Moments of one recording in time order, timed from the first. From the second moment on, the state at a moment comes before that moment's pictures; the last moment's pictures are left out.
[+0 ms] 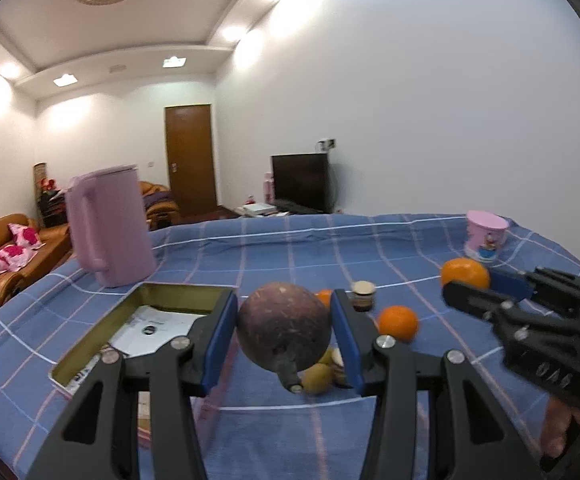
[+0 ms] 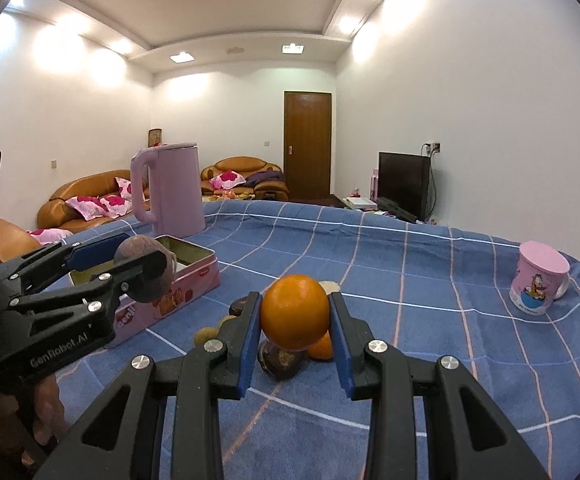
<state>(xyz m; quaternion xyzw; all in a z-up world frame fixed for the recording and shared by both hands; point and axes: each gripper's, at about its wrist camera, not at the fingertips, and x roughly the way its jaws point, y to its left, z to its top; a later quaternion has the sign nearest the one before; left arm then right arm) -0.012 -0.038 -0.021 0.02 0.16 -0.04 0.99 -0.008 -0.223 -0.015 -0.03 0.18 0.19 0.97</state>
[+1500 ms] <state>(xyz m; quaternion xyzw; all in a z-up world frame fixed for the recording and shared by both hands) 0.060 0.112 -0.062 -0.02 0.30 0.09 0.95 0.081 -0.023 -0.050 -0.14 0.29 0.36 0.88</state>
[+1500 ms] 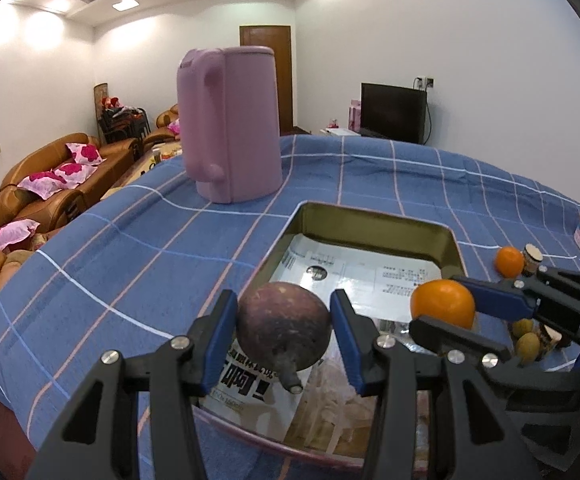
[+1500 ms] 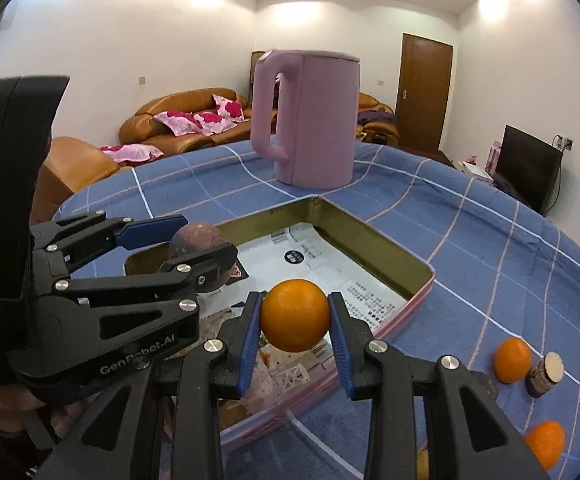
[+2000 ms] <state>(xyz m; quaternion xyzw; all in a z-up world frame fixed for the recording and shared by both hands) 0.060 0.109 -0.062 -0.01 0.30 0.09 0.95 0.087 -0.025 -0.056 -0.14 0.30 0.35 0.88</state>
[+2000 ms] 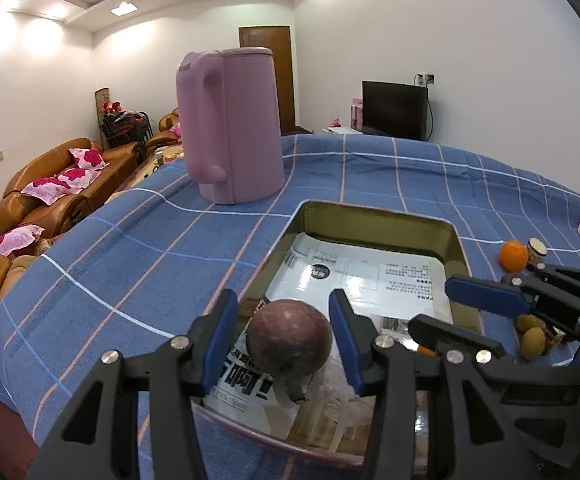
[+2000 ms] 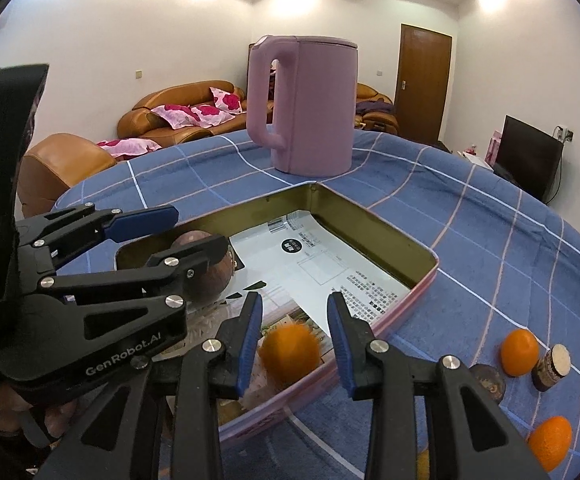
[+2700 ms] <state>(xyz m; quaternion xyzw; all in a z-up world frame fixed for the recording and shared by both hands) 0.031 0.068 -0.033 -0.02 0.26 0.04 0.96 0.054 -0.115 -0.029 -0.08 0.26 0.27 0.92</state>
